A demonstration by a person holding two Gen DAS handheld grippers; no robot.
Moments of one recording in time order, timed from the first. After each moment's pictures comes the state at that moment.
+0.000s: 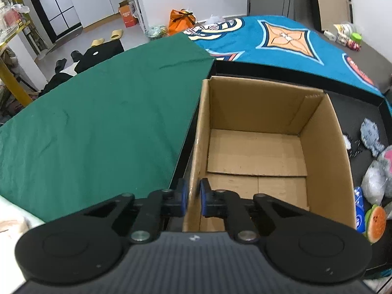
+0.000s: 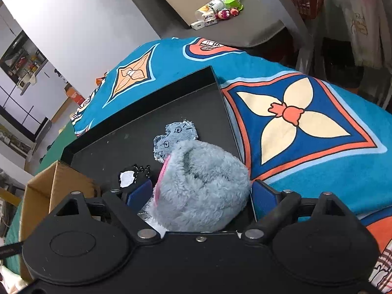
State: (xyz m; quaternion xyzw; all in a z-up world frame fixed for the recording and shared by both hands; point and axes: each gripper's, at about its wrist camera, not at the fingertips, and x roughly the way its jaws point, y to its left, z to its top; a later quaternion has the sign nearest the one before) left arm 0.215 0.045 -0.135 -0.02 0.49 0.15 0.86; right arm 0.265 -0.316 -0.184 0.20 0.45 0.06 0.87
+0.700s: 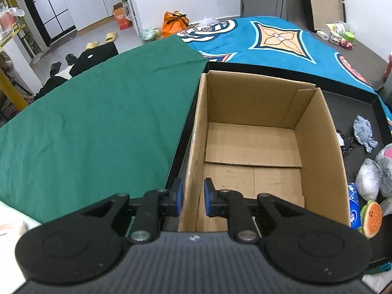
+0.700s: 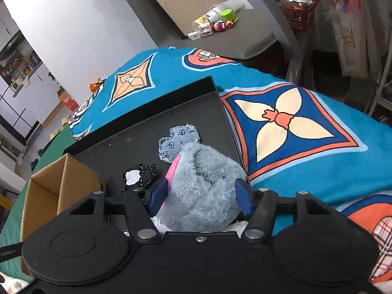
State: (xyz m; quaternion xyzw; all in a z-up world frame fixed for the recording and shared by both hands) left arm 0.208 0.041 -0.132 -0.02 0.49 0.13 0.86; right arm 0.247 -0.302 -0.161 0.18 0.43 0.03 0.88
